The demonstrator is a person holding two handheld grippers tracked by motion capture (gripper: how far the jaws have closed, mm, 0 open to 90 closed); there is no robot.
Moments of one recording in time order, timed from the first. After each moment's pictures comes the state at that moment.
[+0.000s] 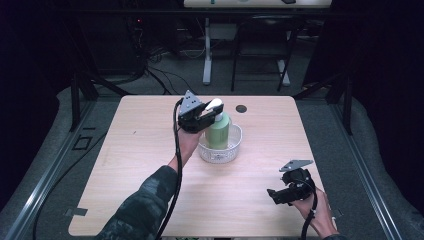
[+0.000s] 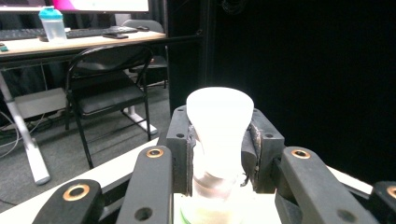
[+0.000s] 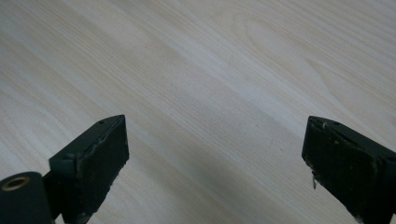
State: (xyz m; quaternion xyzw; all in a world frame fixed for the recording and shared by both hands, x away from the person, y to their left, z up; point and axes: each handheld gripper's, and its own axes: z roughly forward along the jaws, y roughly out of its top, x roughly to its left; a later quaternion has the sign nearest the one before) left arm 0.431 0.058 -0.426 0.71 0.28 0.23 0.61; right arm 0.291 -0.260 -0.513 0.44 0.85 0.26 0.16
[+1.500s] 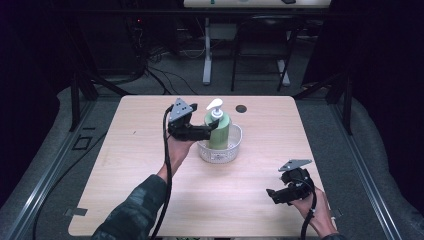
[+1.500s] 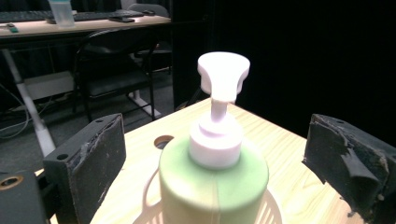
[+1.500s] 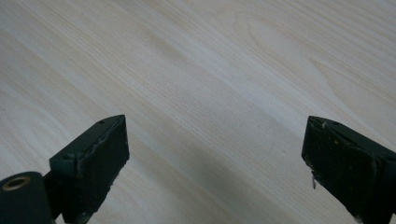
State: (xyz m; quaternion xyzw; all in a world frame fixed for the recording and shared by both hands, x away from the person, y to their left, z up) left arm 0.405 0.086 -0.428 0.71 0.30 0.23 0.59; right arm 0.293 -0.260 -0.515 0.43 0.85 0.26 0.16
